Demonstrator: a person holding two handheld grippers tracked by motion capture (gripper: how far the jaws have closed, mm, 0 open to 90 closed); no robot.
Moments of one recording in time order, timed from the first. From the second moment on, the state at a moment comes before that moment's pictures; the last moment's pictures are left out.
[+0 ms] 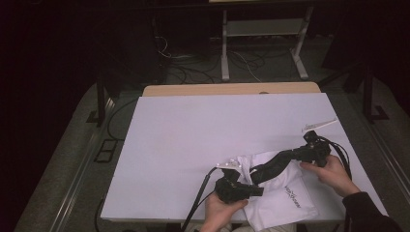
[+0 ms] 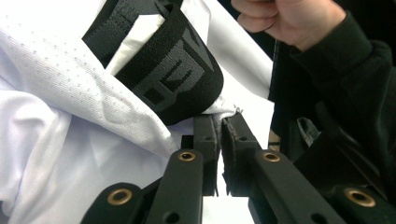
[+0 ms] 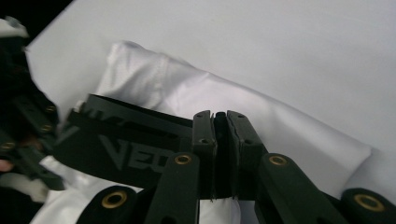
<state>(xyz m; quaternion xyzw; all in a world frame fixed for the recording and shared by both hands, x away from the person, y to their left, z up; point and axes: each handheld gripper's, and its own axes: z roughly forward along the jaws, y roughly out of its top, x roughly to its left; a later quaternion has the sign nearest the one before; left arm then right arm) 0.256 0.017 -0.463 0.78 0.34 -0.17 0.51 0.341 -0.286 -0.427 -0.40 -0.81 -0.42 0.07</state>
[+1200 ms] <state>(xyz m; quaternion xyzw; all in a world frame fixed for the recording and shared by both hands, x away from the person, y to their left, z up) 0.255 0.029 -0.445 0.80 0.34 -0.09 0.50 0.302 -0.302 -0.417 -0.40 -0.78 -0.47 0.10</state>
